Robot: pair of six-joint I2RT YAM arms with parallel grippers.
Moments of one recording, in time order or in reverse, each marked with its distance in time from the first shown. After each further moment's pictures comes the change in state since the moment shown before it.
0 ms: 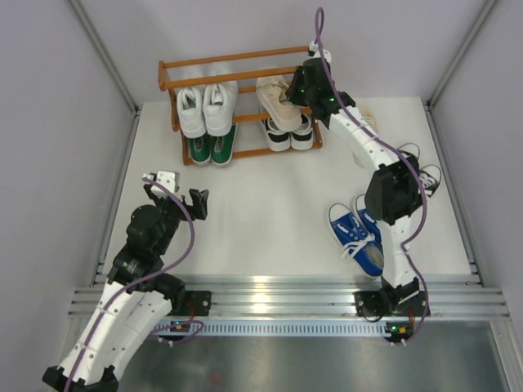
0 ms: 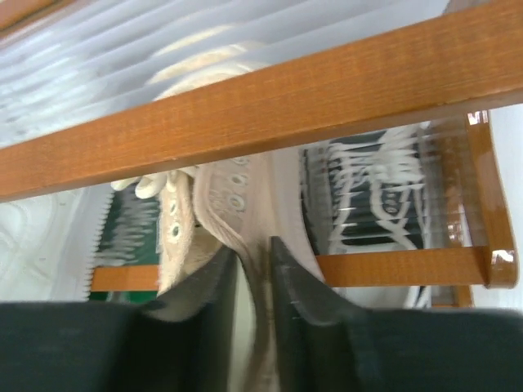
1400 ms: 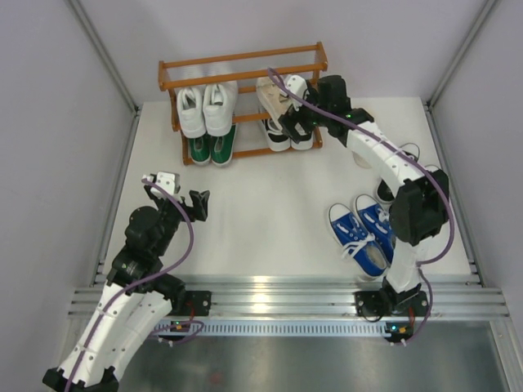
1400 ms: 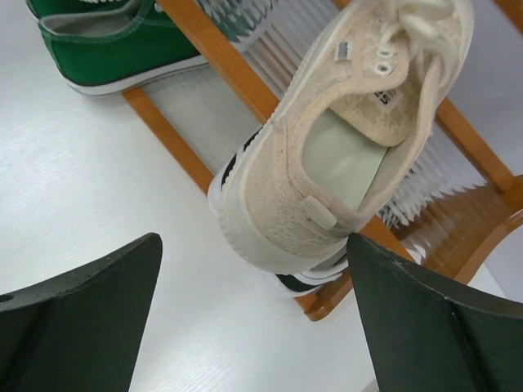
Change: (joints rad) left arm 0.000 -0.014 0.000 0.000 0.028 0.004; right arm -0.016 -0.320 -0.419 0.014 -0.491 -0.980
